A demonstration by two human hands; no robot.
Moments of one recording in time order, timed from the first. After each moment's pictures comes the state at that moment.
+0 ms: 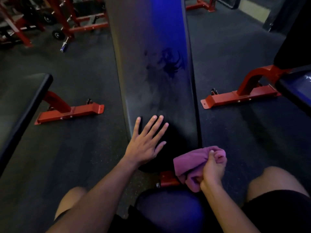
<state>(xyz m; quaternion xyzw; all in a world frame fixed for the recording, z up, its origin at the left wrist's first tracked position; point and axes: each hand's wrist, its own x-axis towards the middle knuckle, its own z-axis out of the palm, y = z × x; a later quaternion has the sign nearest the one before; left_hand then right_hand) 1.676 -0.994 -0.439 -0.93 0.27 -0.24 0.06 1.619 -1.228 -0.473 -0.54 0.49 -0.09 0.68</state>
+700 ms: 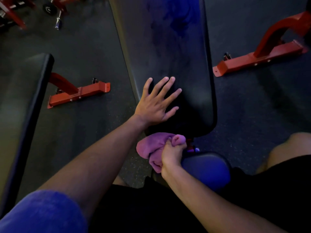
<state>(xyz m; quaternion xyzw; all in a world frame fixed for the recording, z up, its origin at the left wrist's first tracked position) 1.707 -0.983 -0.424 -0.90 0.34 -0.28 0.05 1.569 -1.066 -0.459 -0.52 0.48 0.12 0.70</state>
